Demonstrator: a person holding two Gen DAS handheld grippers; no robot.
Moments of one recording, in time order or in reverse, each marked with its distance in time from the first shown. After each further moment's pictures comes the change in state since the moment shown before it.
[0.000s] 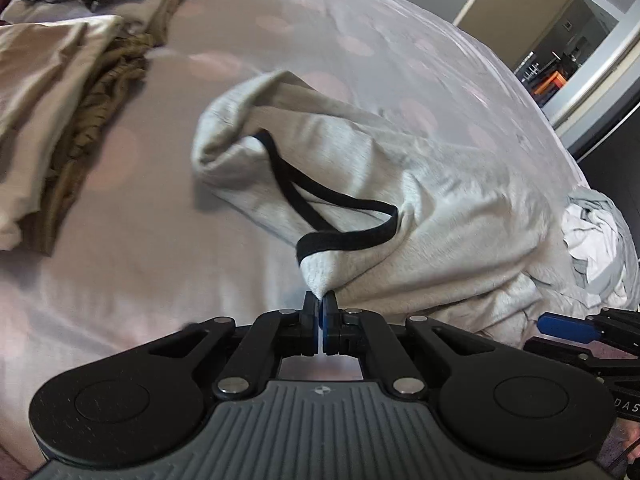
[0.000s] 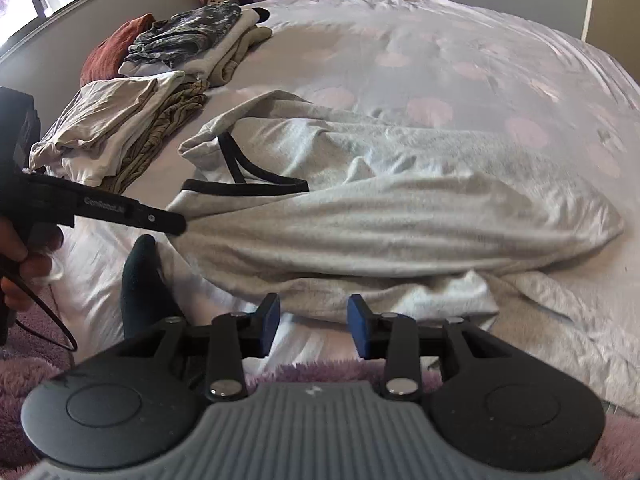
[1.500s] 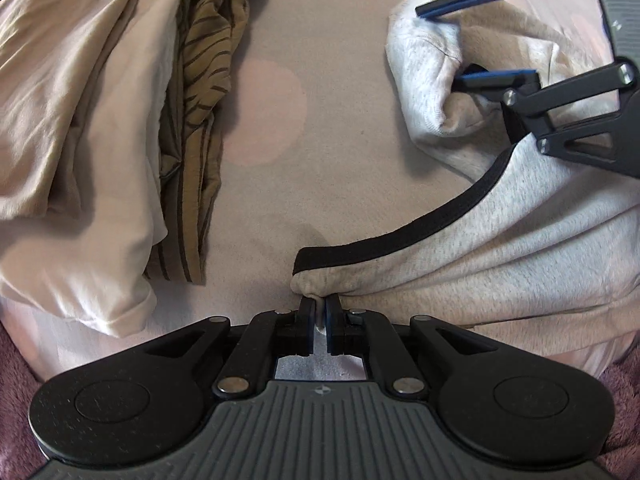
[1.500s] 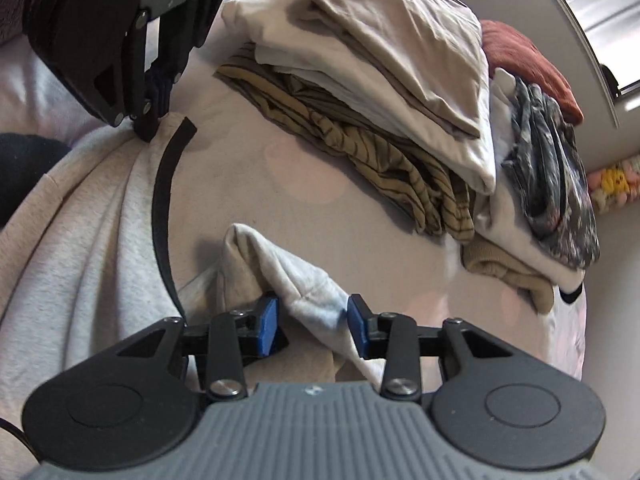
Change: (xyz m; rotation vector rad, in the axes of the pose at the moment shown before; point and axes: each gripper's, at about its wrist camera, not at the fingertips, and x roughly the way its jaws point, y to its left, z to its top) left arm 0.063 0.080 0.040 0.039 0.369 0.310; right arm 0.214 0.137 0.145 -1.636 -0.072 0.216
